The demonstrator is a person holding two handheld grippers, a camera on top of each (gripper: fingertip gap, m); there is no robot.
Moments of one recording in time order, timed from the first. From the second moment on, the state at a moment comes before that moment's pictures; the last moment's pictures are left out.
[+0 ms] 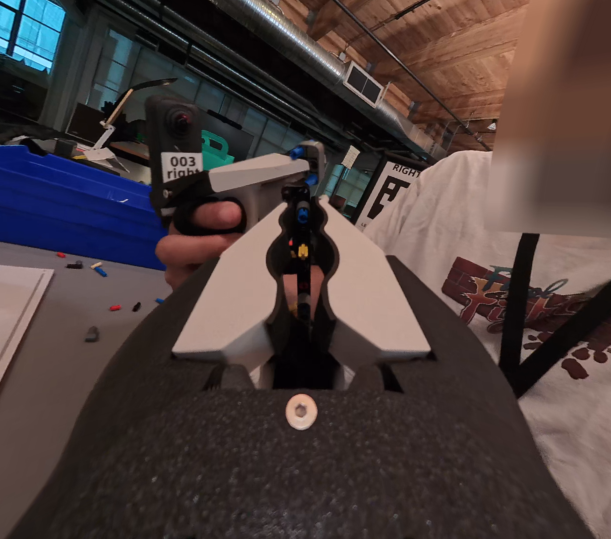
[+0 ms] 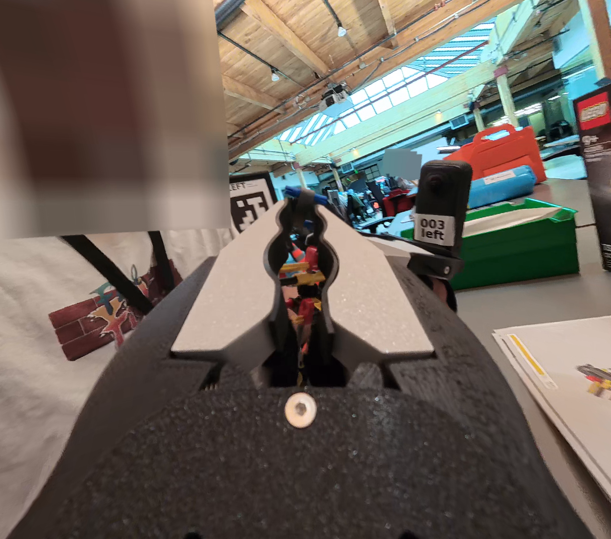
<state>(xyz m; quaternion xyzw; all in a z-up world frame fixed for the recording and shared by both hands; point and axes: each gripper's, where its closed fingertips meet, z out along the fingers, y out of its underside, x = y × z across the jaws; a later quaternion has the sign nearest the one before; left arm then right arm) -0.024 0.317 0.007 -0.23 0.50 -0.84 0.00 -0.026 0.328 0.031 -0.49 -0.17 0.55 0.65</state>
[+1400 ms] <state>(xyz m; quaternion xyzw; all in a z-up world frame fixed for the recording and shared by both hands) -0.034 0.374 0.022 -0.27 0.50 -0.82 0.10 0.030 0.265 -0.197 -0.89 -0.33 -0.15 0.27</state>
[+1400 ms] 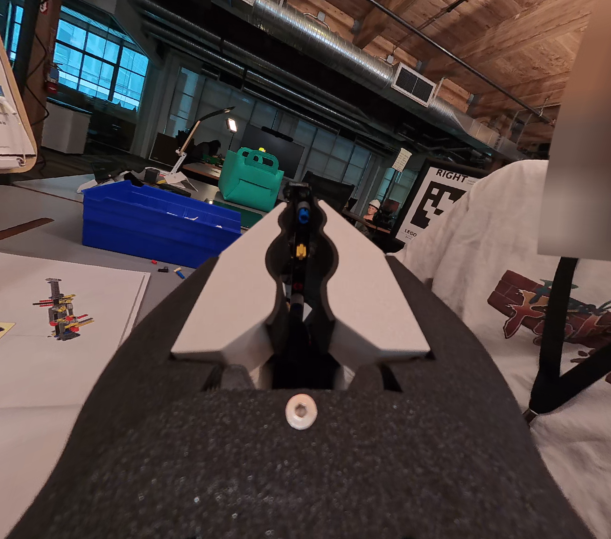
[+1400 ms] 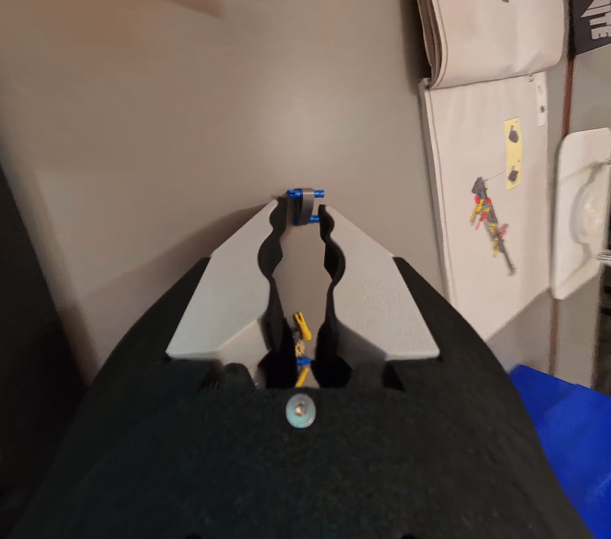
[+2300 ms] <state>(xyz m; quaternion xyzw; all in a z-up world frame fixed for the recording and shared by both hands) -0.032 0.372 0.017 -0.27 0.51 -0.81 0.09 -0.006 0.275 -0.200 -0.88 0.08 0.44 0.14</state>
